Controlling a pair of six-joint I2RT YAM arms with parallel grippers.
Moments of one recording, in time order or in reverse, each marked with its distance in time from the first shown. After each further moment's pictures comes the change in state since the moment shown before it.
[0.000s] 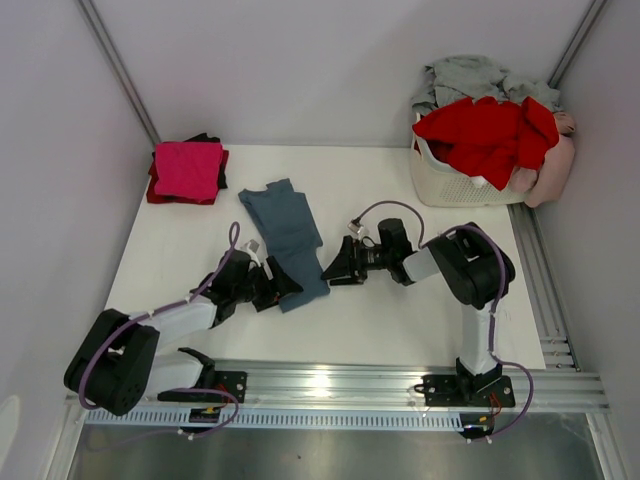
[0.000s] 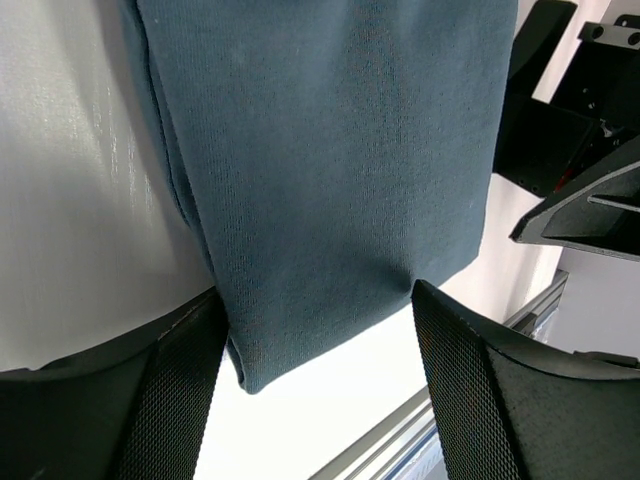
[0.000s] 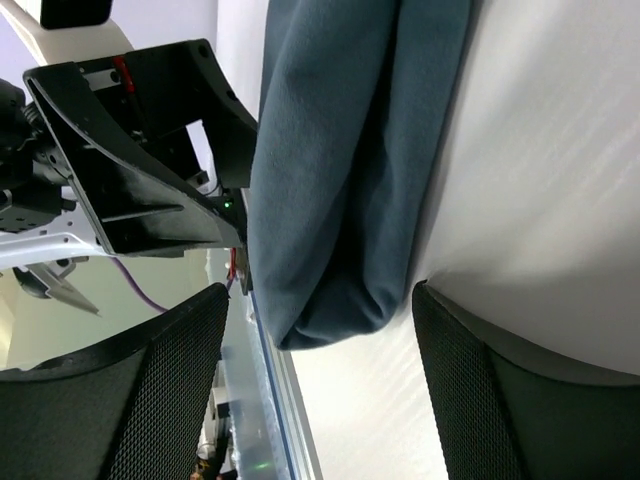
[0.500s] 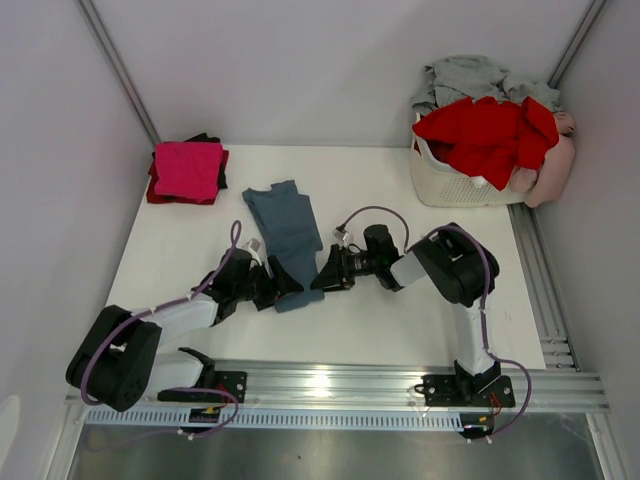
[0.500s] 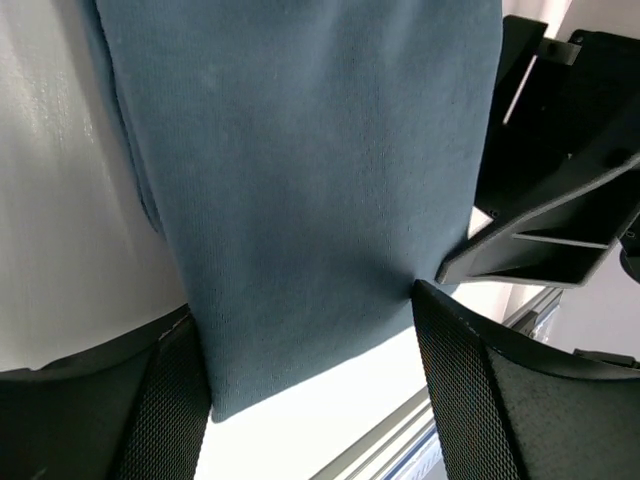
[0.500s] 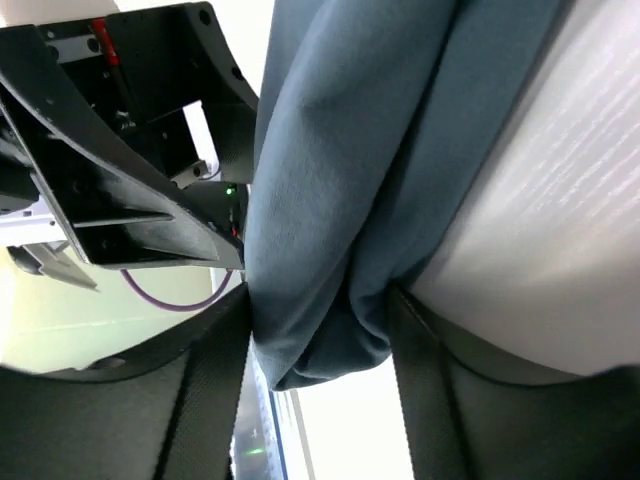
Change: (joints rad) left arm 0.000 0.023 0.015 0.000 0.006 0.007; right arm 0.093 0.080 0.032 0.116 0.003 0.056
